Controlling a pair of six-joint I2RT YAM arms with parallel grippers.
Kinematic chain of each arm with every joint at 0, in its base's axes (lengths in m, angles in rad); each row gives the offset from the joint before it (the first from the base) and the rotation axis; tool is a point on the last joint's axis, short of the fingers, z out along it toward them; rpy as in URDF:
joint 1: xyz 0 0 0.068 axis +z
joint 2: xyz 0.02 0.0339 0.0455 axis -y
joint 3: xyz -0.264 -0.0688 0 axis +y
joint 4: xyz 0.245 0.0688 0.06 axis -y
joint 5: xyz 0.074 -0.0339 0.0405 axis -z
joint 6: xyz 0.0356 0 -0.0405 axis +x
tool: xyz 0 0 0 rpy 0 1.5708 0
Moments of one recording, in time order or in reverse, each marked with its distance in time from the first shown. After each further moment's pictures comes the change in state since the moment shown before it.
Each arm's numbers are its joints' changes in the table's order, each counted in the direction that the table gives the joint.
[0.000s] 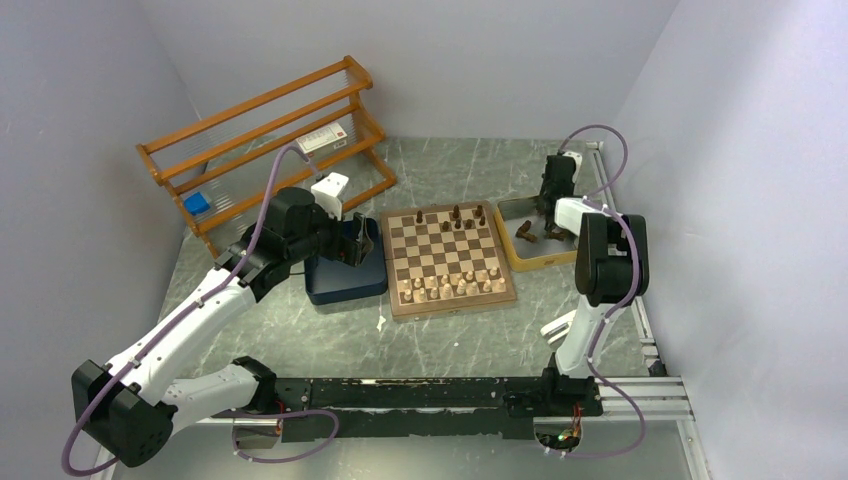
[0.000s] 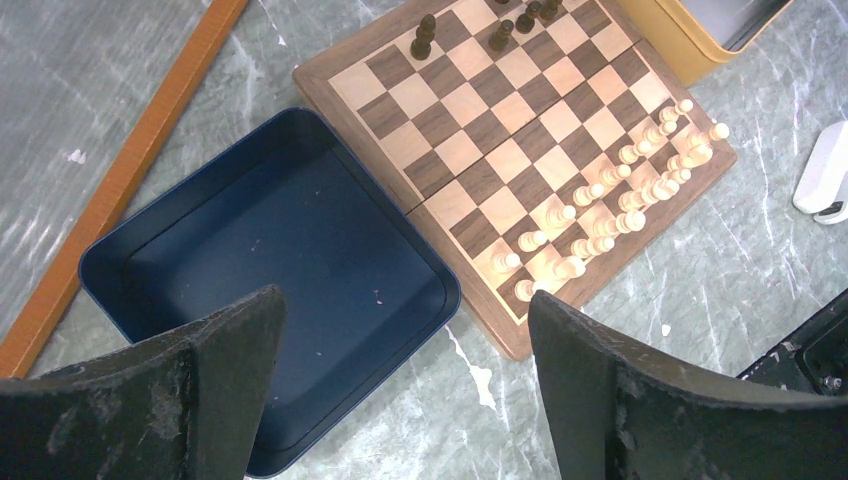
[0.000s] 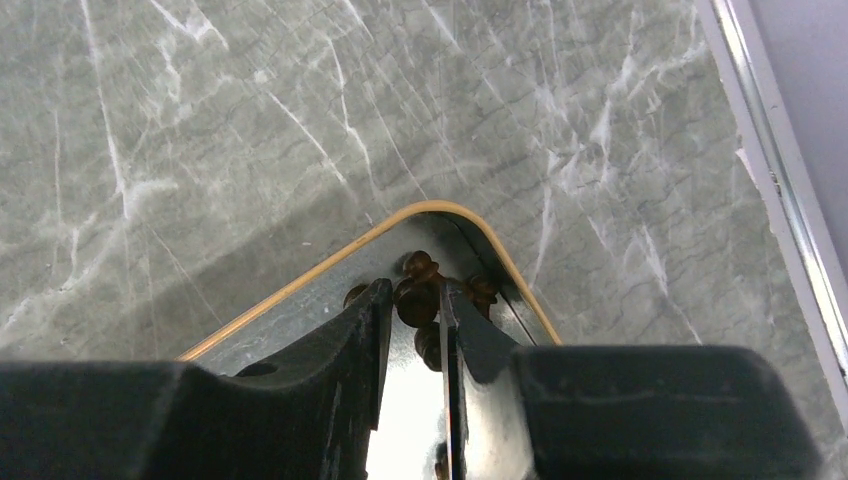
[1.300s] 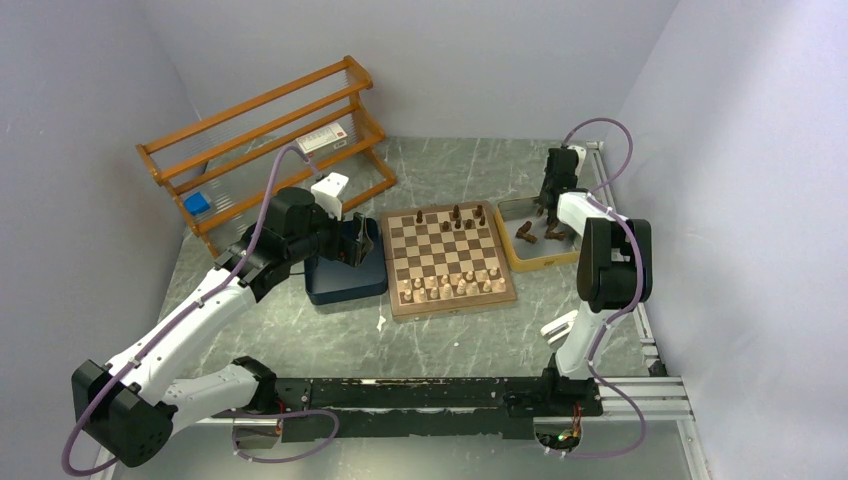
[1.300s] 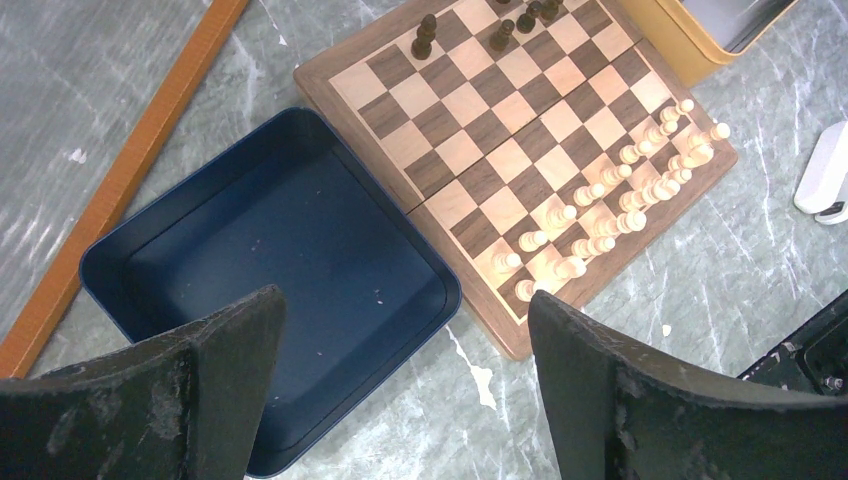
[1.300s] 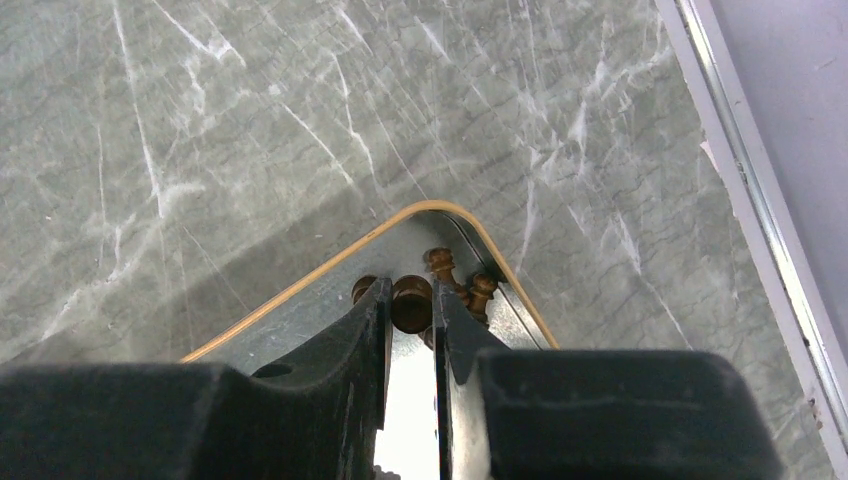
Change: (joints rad) left arm 0.000 0.000 0.000 0.000 -0.002 0.000; right arm 0.006 0.042 -0.050 -0.105 0.013 0.029
